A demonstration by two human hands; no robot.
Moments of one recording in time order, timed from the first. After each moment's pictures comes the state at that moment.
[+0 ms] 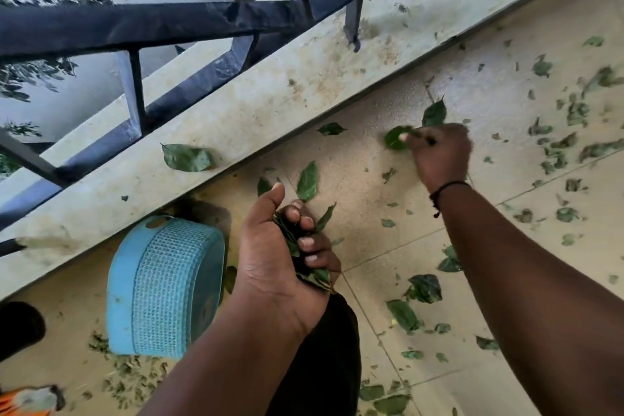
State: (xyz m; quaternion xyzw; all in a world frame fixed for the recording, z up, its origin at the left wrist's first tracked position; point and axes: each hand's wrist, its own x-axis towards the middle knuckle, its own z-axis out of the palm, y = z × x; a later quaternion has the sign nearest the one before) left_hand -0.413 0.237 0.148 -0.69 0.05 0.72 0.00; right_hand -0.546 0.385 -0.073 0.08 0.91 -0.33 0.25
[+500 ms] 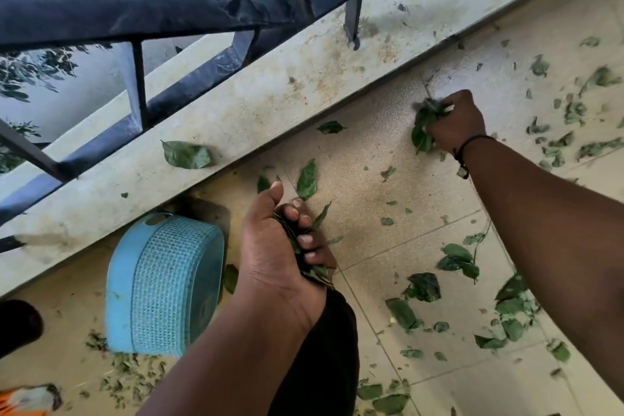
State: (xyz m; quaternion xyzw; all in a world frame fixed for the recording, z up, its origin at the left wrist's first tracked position) left_hand -0.413 0.242 0.150 -0.71 0.09 0.70 -0.01; right_hand -0.605 0.389 -0.065 0.06 0.89 -0.27 0.36
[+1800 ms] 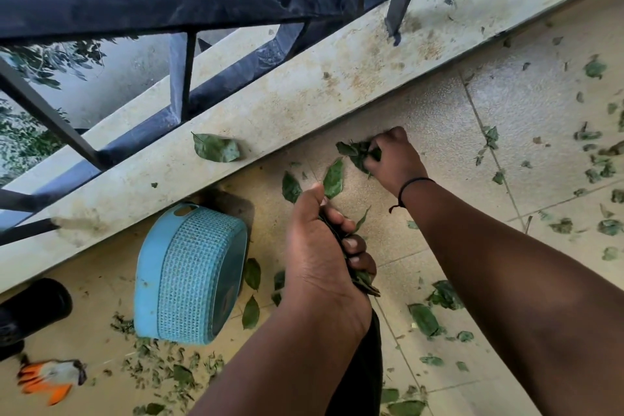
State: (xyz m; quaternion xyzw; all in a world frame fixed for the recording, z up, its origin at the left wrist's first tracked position) left_hand -0.417 0.246 0.153 -0.73 0.11 0.68 -0.02; right_hand -0.502 0.308 -0.088 -0.20 0.87 -0.17 0.41
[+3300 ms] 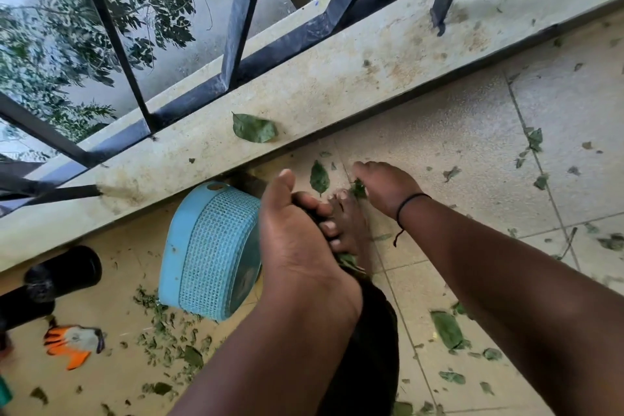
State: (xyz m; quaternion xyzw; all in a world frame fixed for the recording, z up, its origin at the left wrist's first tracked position) left_hand -0.386 0.238 0.178 -0.75 0.12 0.63 -0.14; right_hand -0.441 0.290 -0.071 -0.49 0.77 -0.06 0.40
